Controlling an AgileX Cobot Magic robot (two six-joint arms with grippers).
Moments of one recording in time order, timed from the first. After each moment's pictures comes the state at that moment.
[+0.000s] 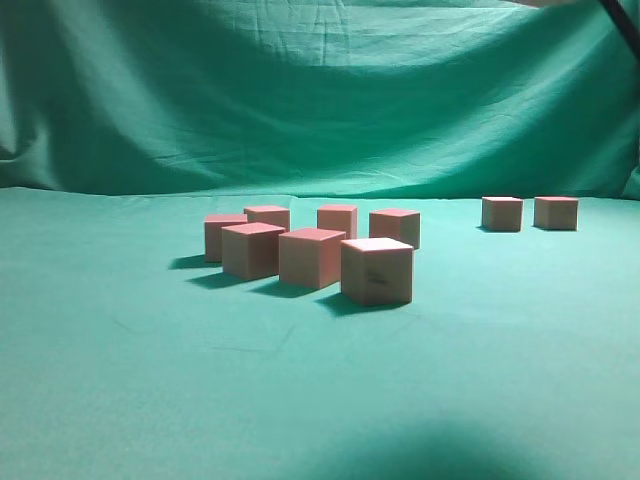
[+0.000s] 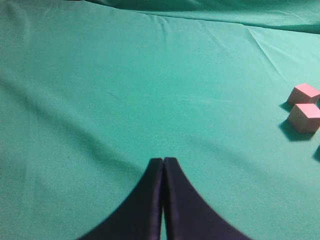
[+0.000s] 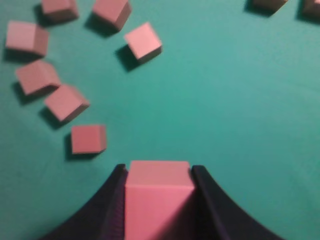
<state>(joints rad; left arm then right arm) -0.01 -0.01 0.02 -0.09 0.35 -0.02 0.60 1.43 -1.21 -0.04 1.09 0.25</state>
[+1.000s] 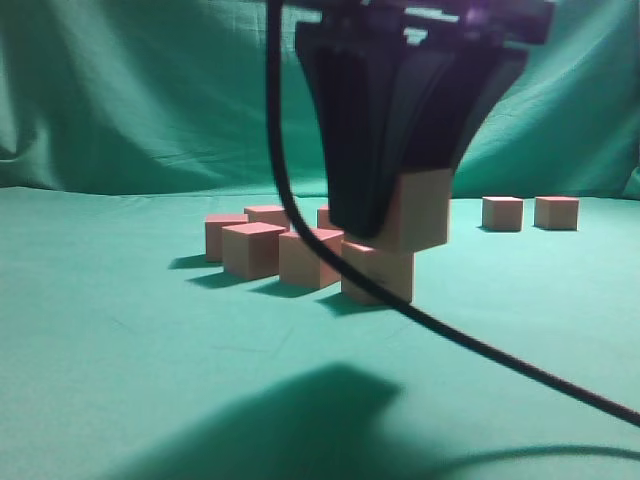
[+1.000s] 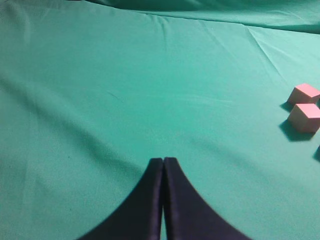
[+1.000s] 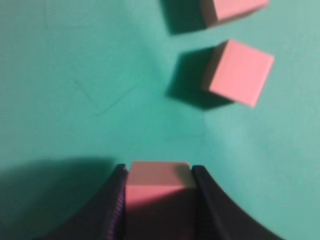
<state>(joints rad) -0.01 -0.01 0.02 -0.09 0.35 -0.02 0.96 1.65 -1.04 -0.17 0.84 0.29</state>
